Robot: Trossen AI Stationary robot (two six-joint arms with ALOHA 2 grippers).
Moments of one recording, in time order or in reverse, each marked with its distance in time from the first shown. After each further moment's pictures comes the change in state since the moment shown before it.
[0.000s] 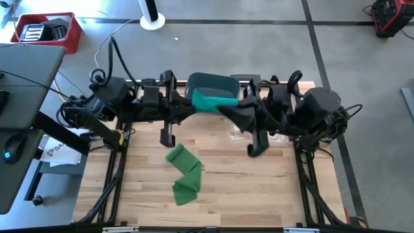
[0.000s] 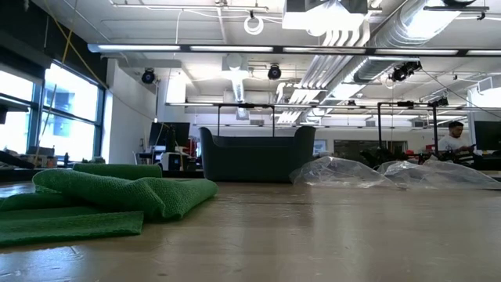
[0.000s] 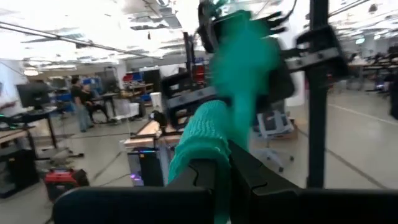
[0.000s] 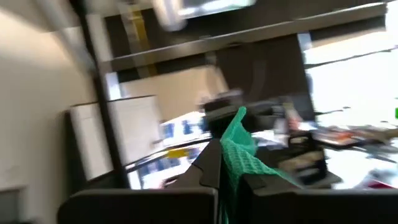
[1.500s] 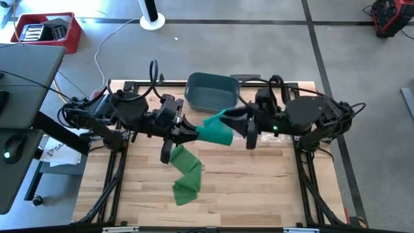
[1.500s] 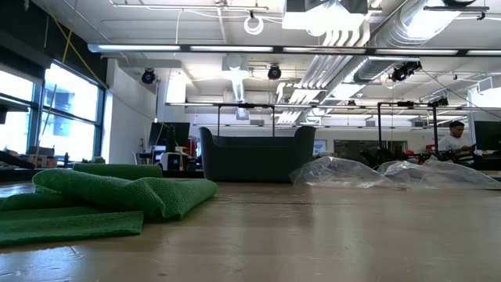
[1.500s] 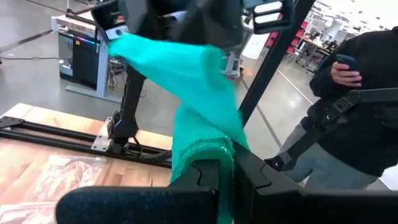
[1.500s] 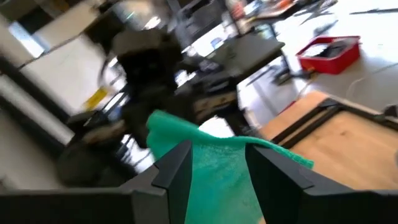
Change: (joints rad) left arm -0.044 0.013 -0.002 -0.319 0.137 -0.526; right arm -0.017 -0.051 0.003 -0.623 0.111 0.609
